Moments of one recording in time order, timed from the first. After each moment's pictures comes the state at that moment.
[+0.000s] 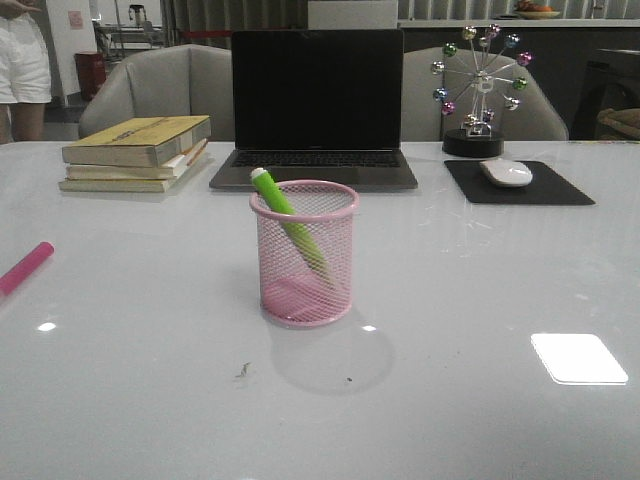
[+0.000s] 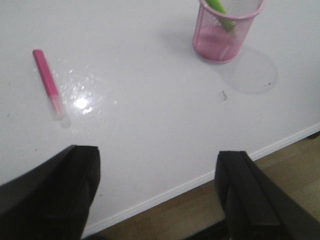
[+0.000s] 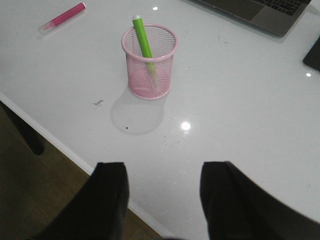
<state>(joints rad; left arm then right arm) -0.42 0.68 -0.67 -0.06 0.81 0.06 0.59 0.51 -0.60 -0.01 0.67 0.02</state>
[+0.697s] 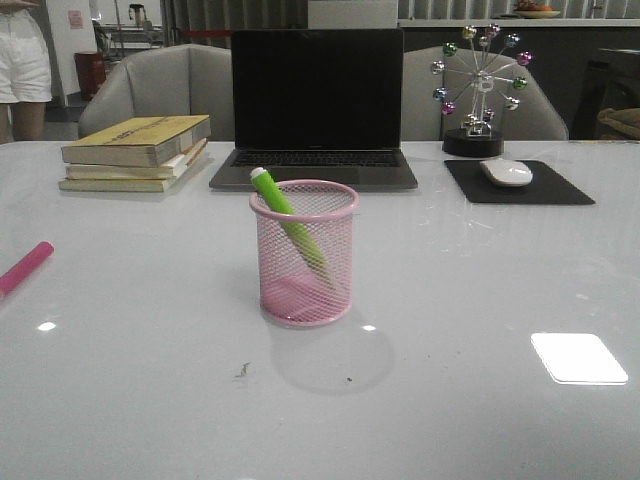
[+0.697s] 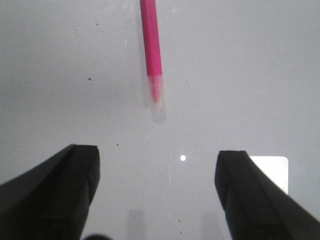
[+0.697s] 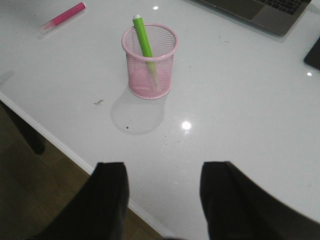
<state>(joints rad) -0.07 1.51 -1.11 -0.04 0.90 0.05 0.59 0.51 -0.60 0.00 0.67 0.02</state>
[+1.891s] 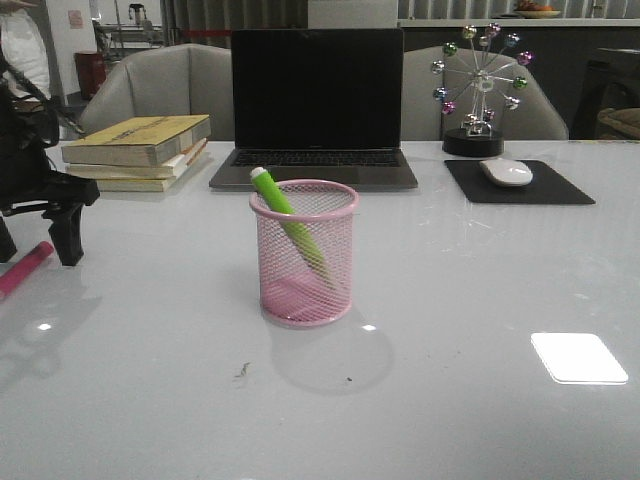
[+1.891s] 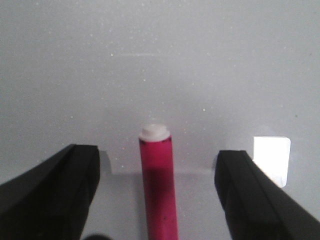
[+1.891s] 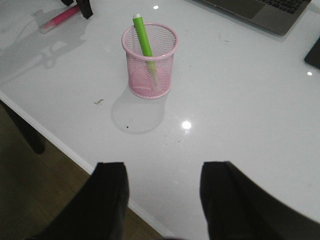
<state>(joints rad) -0.06 2.16 -1.63 -0.04 0.88 0.05 0.59 0.51 -0.60 0.00 0.67 0.02</state>
